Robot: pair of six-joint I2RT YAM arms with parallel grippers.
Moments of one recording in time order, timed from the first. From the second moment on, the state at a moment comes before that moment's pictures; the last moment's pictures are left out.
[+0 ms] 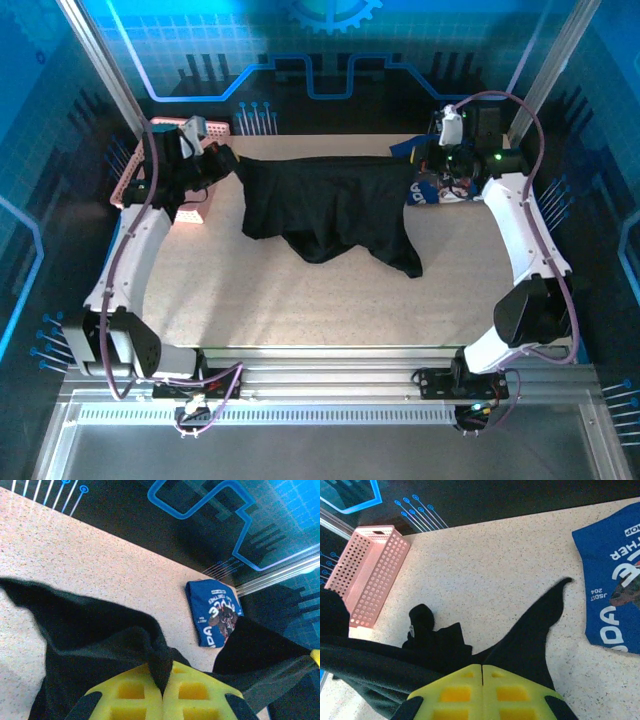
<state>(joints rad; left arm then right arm) 0.03 1.37 1.32 -0.45 0.47 -0.57 0.07 1.56 1.60 -0.74 -0.39 0.25</state>
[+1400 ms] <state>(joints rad) 0.00 0.92 0.57 -0.89 0.05 -1.10 0.34 1.37 0.78 -0.98 -0.25 0.57</state>
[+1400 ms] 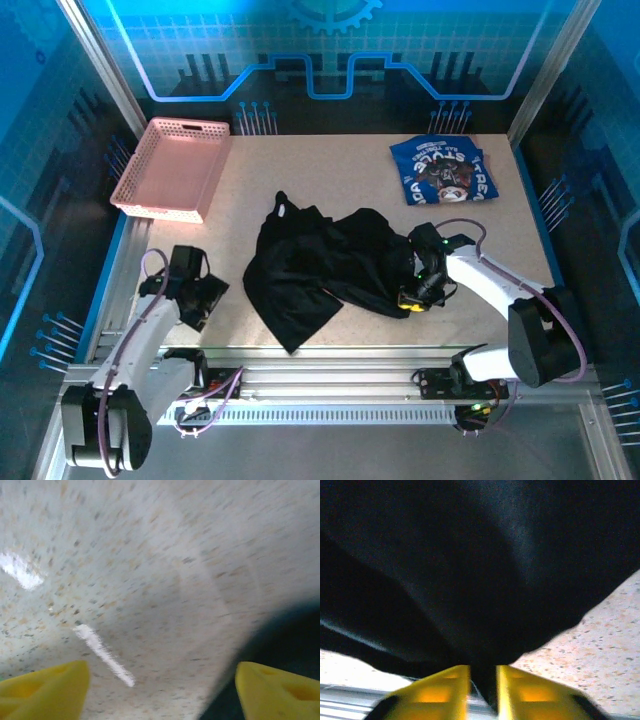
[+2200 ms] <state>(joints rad) -0.09 1.60 0.72 -0.31 0.47 -0.98 0.15 1.48 0.96 -0.94 -0.18 0.45</state>
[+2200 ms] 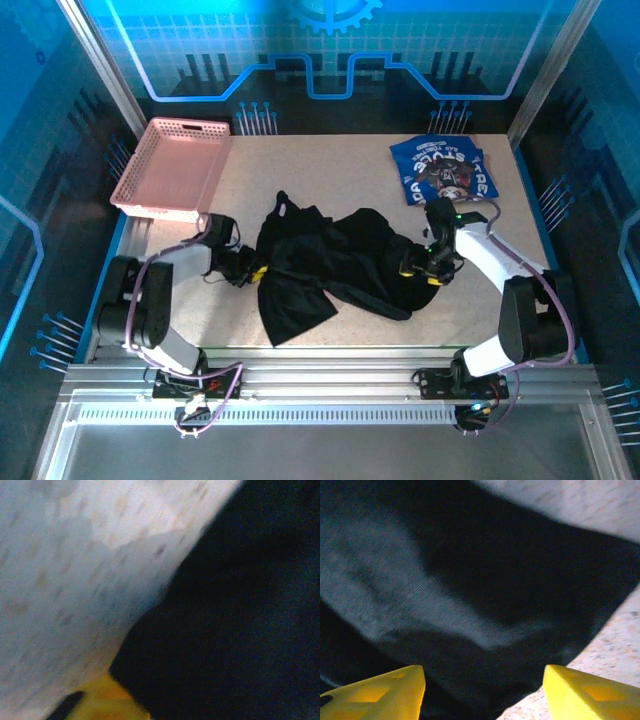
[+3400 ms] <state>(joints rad) 0.16 1.33 0.70 -0.76 0.39 -0.76 0.11 1.54 0.77 -0.83 -0.34 0.48</state>
